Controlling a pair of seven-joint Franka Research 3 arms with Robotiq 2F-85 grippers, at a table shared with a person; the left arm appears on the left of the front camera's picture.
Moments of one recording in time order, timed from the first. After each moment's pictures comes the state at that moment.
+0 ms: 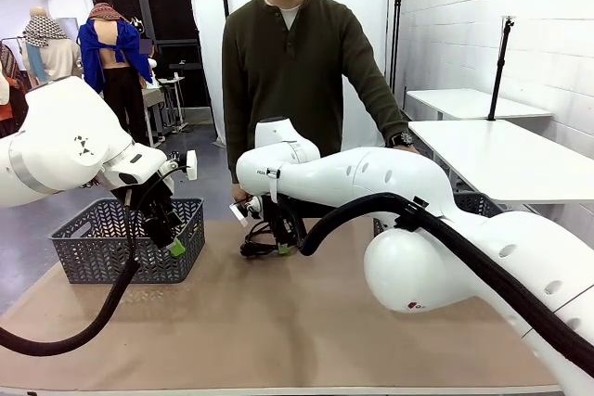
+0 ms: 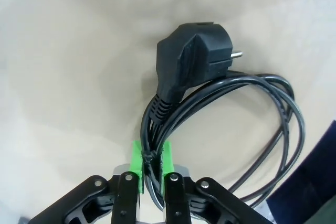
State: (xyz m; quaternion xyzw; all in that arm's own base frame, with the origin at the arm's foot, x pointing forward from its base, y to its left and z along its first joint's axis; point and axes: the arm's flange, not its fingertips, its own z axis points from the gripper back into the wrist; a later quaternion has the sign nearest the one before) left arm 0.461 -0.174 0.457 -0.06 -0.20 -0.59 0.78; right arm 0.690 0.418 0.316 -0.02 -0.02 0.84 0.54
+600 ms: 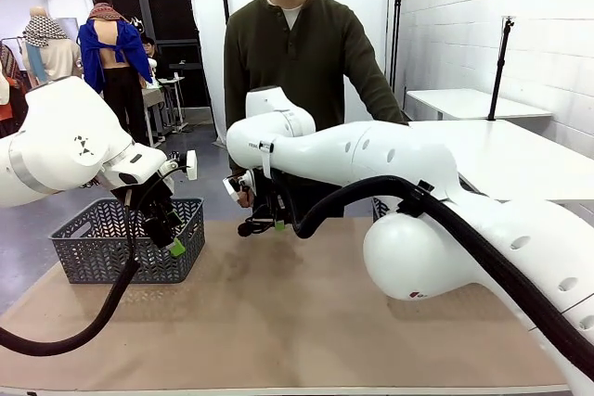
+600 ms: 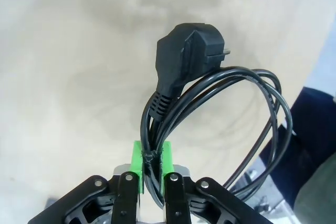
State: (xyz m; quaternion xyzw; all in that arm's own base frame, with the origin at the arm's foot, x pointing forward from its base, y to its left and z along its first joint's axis) left arm 0.461 -0.174 0.456 -0.06 -0.20 -0.59 0.78; right arm 0.672 0.424 0.393 -0.04 -0.01 0.81 0.58
